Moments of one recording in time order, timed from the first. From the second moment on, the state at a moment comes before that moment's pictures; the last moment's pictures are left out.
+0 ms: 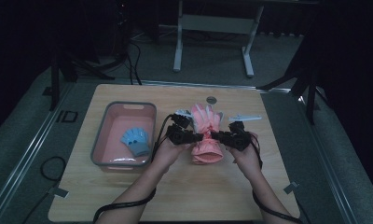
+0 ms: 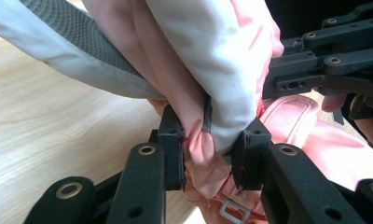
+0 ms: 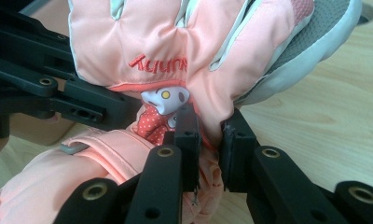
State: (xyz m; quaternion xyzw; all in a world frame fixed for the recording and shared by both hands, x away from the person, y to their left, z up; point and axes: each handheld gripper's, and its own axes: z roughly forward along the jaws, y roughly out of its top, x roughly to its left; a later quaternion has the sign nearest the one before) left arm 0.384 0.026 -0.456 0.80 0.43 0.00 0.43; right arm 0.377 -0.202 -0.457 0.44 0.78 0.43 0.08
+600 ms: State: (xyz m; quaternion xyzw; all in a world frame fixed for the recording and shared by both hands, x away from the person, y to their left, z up) left arm 0.376 0.079 -0.406 0.80 0.42 0.04 0.43; right arm 0.378 -0.151 -0.411 0.40 0.79 0.45 0.10
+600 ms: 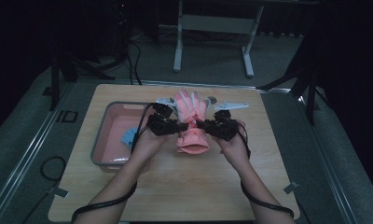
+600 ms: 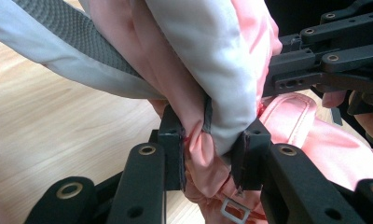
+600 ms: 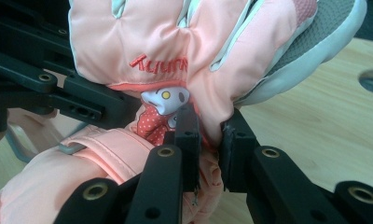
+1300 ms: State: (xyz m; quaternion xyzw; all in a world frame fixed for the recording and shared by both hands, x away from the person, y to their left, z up) left arm 0.359 0.186 -0.370 0.80 0.44 0.09 0.40; right arm 0.381 -0.041 -0.391 0.35 0.80 0.48 0.09
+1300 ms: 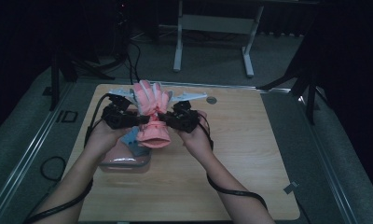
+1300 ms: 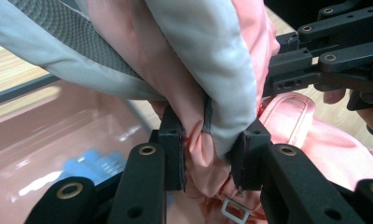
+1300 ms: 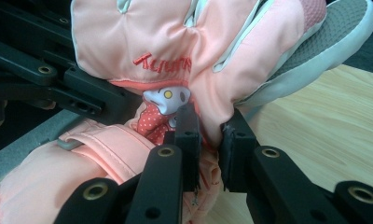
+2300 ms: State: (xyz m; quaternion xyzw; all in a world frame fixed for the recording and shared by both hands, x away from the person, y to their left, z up) left arm 0.377 0.250 -0.463 0.80 0.50 0.03 0.34; right arm 0.398 0.045 -0.479 0.39 0.83 0.40 0.03
